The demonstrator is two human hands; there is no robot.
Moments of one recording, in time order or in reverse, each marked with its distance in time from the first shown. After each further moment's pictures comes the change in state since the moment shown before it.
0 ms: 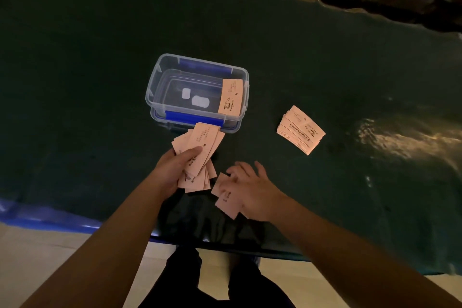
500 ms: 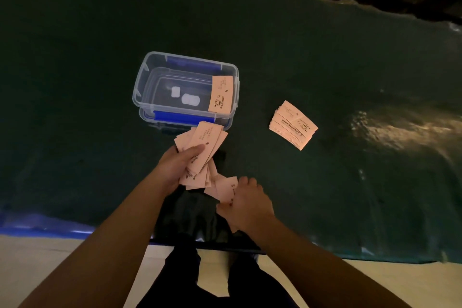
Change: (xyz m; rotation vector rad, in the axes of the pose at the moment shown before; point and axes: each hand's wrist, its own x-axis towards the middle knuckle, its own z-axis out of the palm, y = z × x) left_hand 0.004 0.006 0.027 0.115 -0.003 0.003; right_hand -0.006 -0.034 0.027 0.407 0.092 0.637
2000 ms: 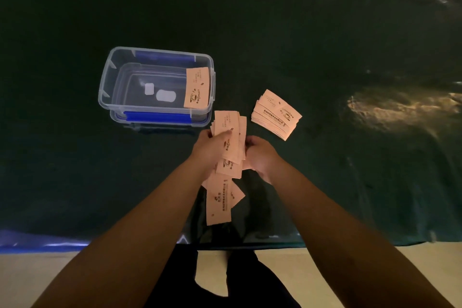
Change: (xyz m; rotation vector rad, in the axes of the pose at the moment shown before) left_hand 0.009 0.021 0.132 0.223 0.007 -0.113; right_hand 0.073 0.051 -0.083 0.897 -0.102 0.219
